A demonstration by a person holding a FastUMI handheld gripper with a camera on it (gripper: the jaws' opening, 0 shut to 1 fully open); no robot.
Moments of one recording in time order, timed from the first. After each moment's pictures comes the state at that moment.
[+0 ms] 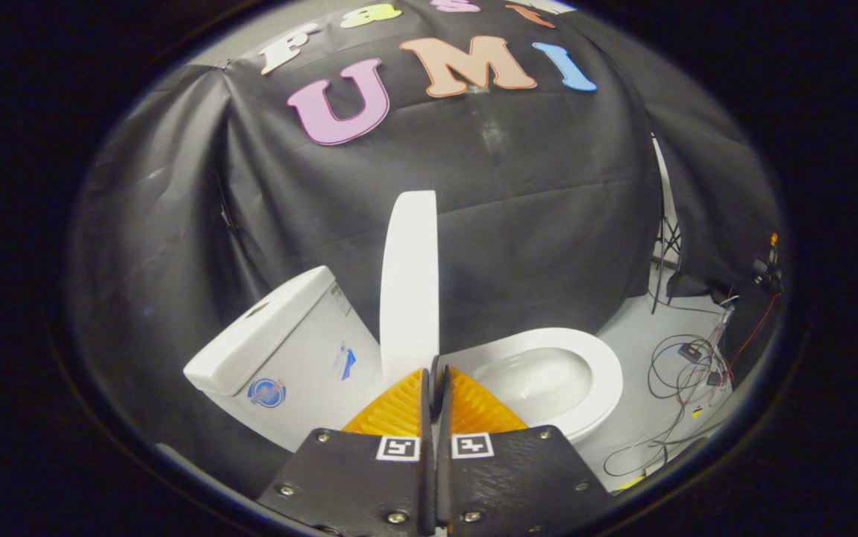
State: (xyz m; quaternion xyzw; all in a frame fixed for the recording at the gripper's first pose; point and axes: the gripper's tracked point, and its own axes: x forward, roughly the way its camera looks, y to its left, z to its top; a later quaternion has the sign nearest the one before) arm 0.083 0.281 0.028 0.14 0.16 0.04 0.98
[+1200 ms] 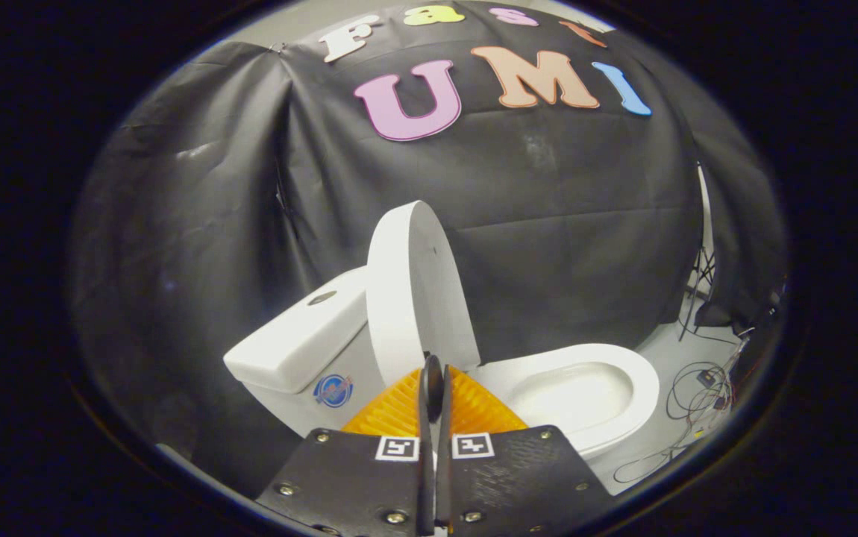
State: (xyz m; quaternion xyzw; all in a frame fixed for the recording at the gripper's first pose) arm 0.070 0.371 0.046 0.09 0.14 0.11 0.98
